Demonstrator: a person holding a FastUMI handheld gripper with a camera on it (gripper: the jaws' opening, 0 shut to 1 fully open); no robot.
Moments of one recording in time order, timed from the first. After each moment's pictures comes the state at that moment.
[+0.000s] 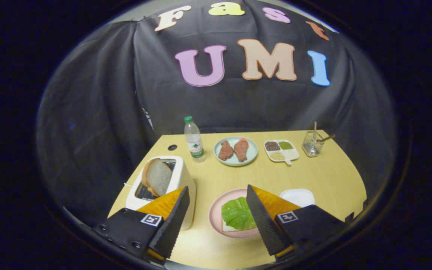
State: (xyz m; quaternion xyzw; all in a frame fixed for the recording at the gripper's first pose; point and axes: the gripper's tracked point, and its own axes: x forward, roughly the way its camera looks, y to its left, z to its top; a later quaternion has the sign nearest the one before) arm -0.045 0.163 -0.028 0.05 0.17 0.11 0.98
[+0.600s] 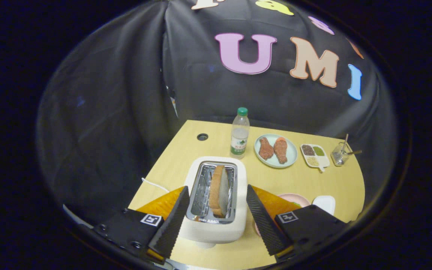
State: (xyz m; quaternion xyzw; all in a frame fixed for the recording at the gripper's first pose) arm -0.016 0.312 -0.046 -0.01 0.24 0.15 0.96
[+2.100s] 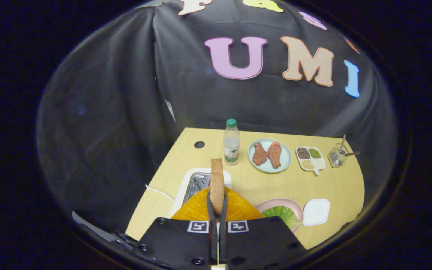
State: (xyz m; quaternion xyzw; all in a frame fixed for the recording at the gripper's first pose) arm -0.020 0.260 0.029 0.05 0.22 0.16 0.96
